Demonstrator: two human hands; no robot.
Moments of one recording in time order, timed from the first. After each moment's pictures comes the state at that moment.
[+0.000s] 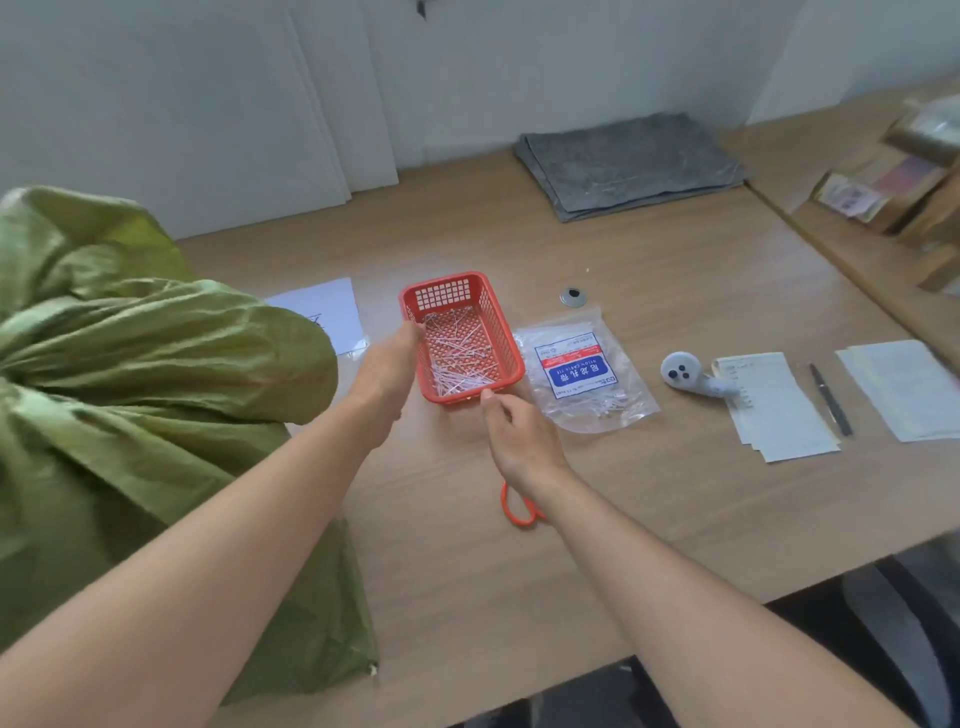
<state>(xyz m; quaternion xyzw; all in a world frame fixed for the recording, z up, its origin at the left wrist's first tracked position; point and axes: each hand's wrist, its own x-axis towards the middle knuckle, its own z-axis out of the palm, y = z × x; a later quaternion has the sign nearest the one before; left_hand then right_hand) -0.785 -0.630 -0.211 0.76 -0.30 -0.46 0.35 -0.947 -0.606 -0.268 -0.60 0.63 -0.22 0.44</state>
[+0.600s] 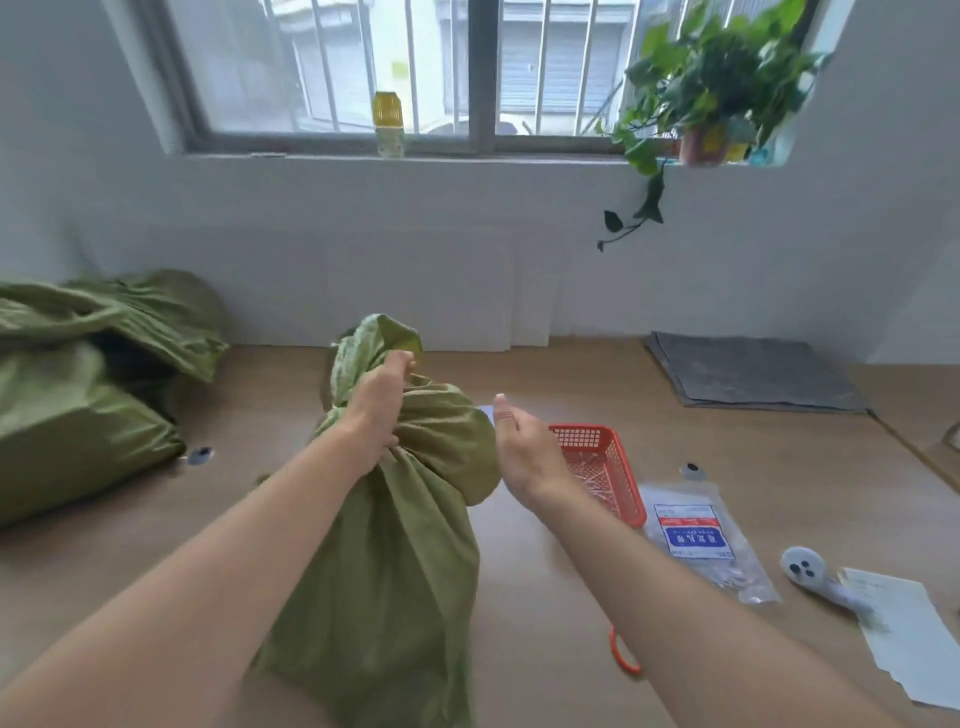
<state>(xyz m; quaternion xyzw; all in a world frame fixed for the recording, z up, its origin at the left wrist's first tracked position) -0.624 -0.473 -0.048 0.73 -0.25 -0.35 0.53 -0.783 -0.539 -0.104 -0.73 0.46 -0.28 0.42</state>
